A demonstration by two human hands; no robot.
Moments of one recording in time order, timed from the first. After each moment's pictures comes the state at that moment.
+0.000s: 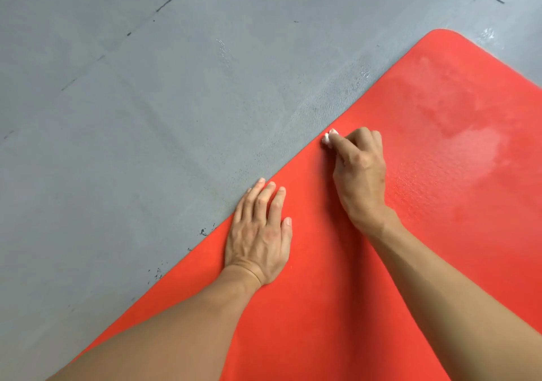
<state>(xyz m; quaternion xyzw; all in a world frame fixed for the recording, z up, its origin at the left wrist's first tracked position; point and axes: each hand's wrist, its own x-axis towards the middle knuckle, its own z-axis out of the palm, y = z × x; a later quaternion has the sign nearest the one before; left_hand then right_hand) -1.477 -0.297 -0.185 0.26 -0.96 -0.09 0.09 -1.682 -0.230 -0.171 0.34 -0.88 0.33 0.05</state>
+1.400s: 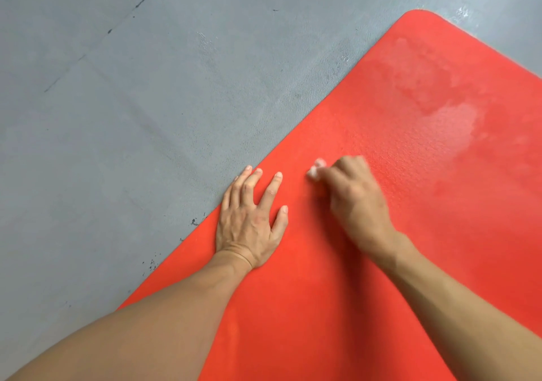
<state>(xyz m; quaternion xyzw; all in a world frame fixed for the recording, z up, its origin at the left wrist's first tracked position) -1.476 -0.297 -0.184 0.27 -0.96 -0.08 0.07 -1.647 -0.164 -0.159 0.48 -0.83 0.28 0.01</state>
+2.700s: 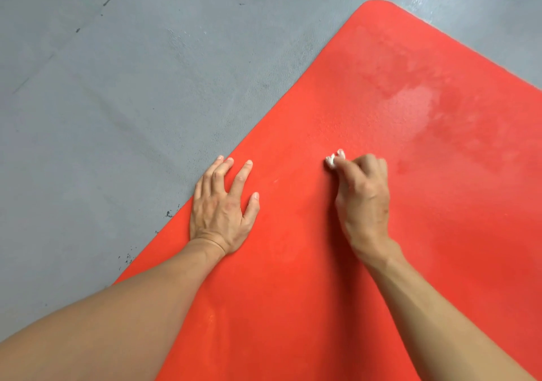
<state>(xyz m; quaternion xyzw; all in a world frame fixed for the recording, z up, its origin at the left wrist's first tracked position) -1.475 -0.295 -0.186 0.27 -0.95 -0.08 0.09 -1.642 -0.108 -0.165 0.27 -0.91 0.32 0.07</state>
